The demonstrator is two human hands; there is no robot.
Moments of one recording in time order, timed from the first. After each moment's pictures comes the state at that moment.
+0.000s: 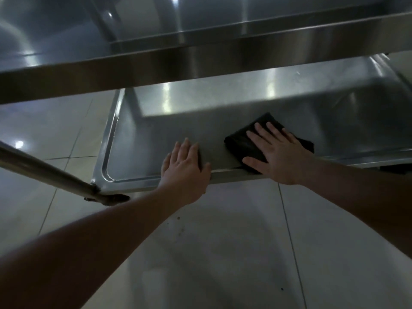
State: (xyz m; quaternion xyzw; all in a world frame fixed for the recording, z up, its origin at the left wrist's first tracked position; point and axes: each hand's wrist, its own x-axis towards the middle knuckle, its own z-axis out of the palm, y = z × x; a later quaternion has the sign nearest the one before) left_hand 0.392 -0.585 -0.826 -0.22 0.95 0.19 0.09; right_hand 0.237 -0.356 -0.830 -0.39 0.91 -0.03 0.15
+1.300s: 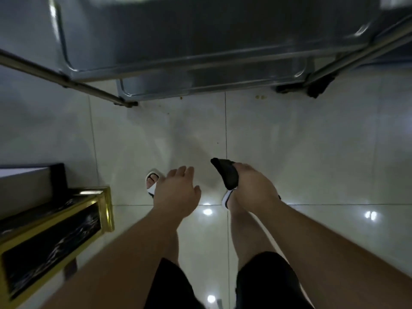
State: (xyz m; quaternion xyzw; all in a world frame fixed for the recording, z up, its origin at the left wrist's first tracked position) left_hand 0.606 -0.336 -0.432 -0.19 0.89 0.09 0.42; right_hand 0.474 -0.175 -0.442 -0.07 0.73 -0.09 0.67
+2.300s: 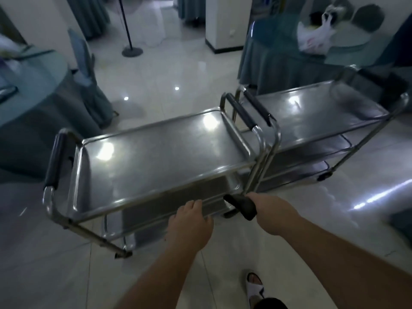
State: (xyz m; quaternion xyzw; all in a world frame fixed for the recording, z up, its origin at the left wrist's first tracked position) left_hand 0.494 -0.283 -0.014 -0.10 0.97 0.17 0.13; right_hand 0.437 -0.068 0.085 -0.10 0.94 -0.09 0.31
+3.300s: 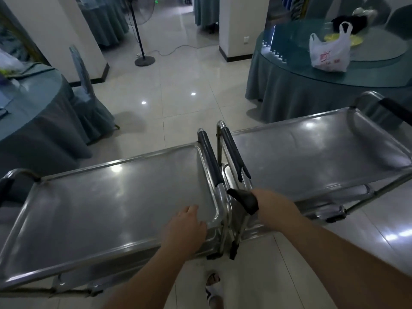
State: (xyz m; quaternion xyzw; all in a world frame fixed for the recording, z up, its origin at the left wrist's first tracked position) left_hand 0.188 -0.124 0.008 -0.16 0.96 0.19 0.14; right_hand 0.085 0.113 0.067 -0.15 0.95 -0.12 0.24
